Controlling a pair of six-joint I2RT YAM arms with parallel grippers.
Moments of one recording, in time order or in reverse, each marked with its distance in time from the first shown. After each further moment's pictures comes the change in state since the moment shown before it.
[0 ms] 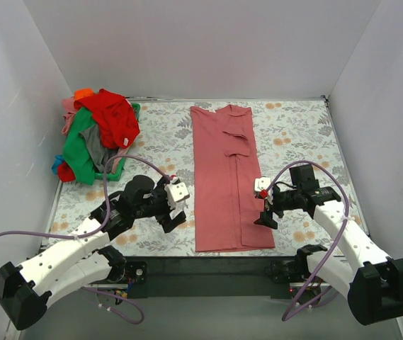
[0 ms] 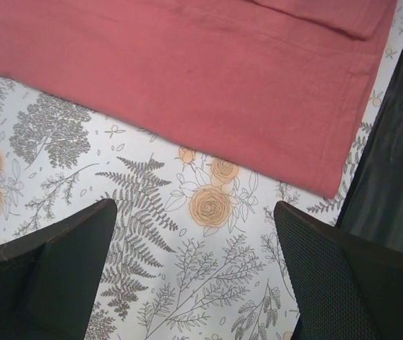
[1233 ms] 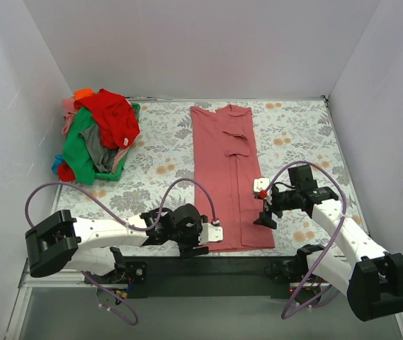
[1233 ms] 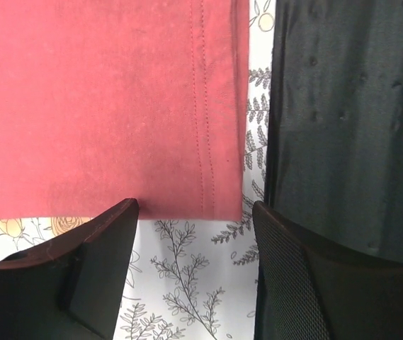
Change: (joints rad) left arm -0.428 0.430 -0.055 0.178 -0.092 0.026; right arm 0.000 0.034 -0.027 0.047 -0.008 -0.010
